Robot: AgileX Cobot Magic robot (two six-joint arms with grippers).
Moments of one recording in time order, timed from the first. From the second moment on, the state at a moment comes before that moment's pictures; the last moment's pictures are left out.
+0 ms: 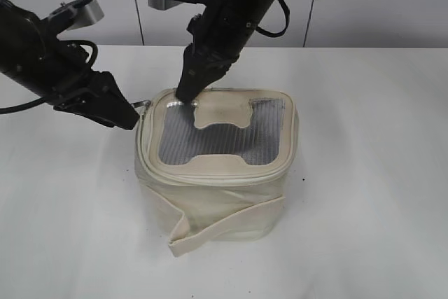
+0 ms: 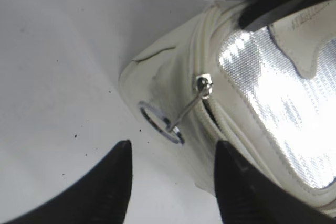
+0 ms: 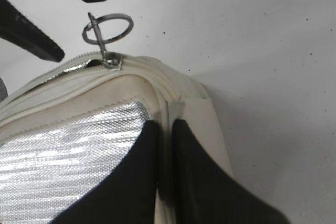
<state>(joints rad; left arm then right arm) -0.23 1.71 -1.11 -0.72 0.92 0.78 0.58 2.28 -2.04 0.54 1.22 -0.82</state>
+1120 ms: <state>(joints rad) -0.29 1.77 -1.11 -0.71 0.81 0.79 0.58 2.28 -2.04 0.54 1.22 -0.82</state>
